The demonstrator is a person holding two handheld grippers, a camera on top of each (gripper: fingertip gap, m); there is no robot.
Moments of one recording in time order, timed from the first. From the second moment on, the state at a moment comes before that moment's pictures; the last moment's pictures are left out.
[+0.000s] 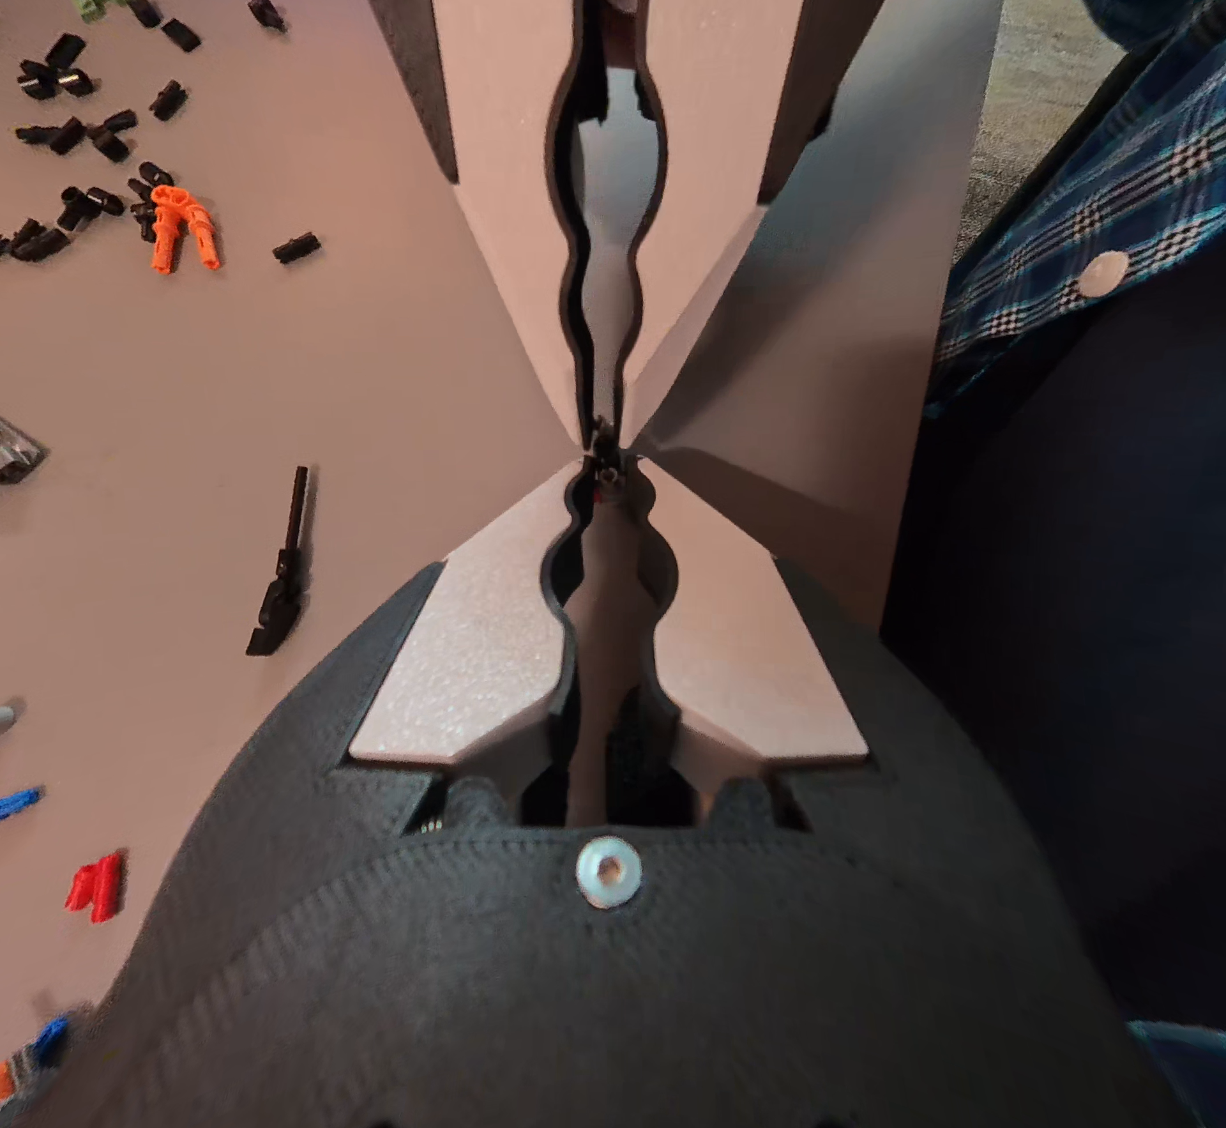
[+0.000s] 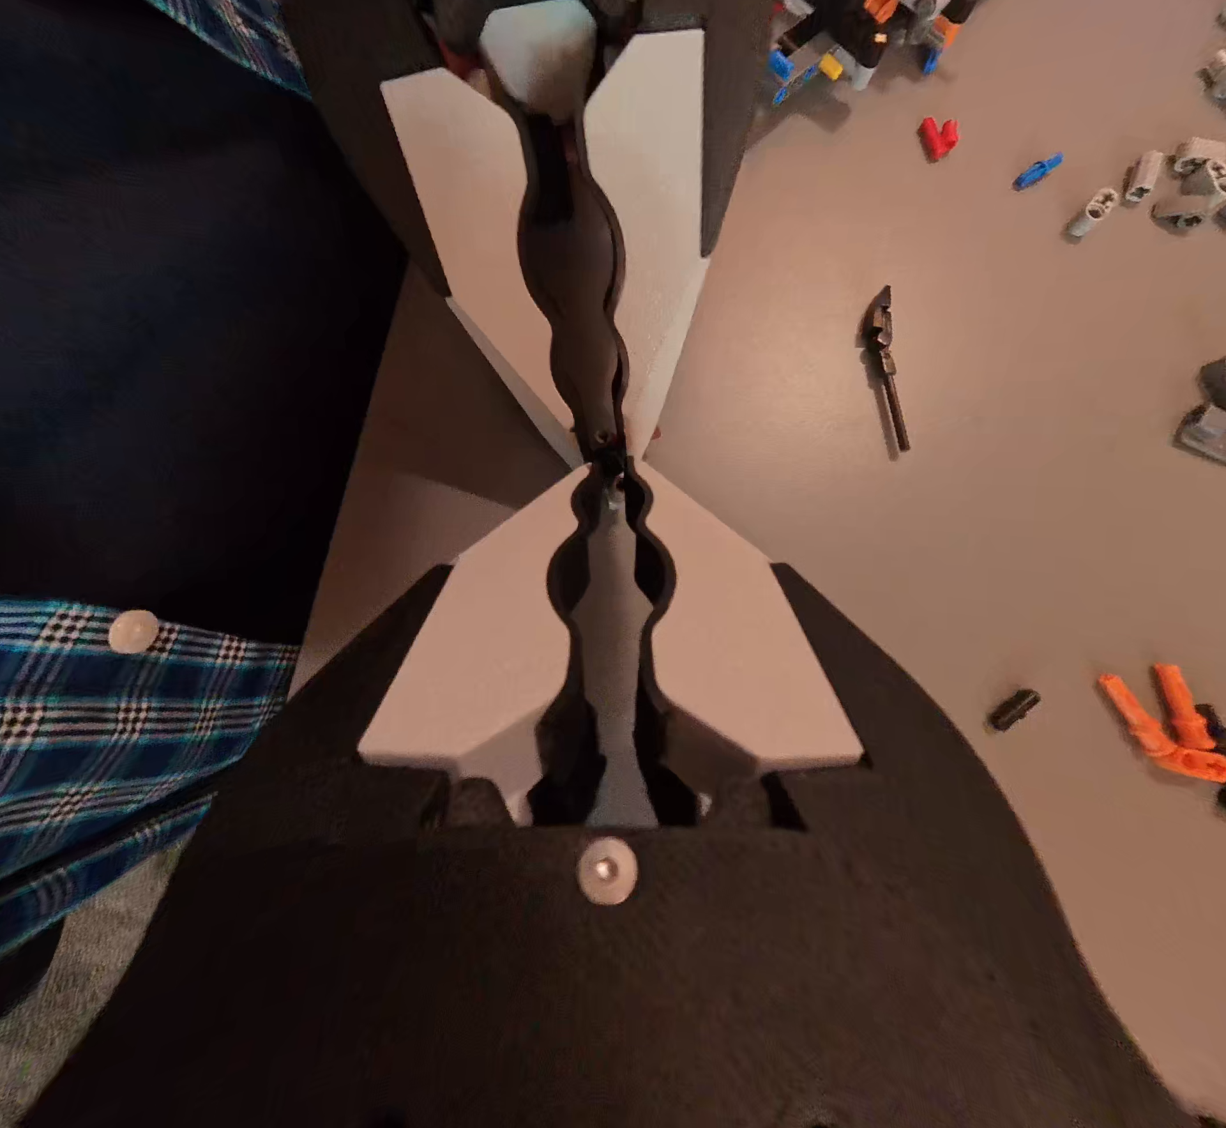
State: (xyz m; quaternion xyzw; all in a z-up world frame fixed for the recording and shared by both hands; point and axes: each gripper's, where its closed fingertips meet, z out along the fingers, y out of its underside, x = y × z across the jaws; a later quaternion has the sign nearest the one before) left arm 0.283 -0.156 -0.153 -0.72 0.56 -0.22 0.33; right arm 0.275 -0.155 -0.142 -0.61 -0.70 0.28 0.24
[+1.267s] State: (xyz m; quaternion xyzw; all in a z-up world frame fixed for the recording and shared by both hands) left arm 0.283 -0.147 -0.115 -0.64 0.61 -0.10 0.46; right arm 0.275 -0.154 -0.111 -0.66 -0.53 0.52 0.12
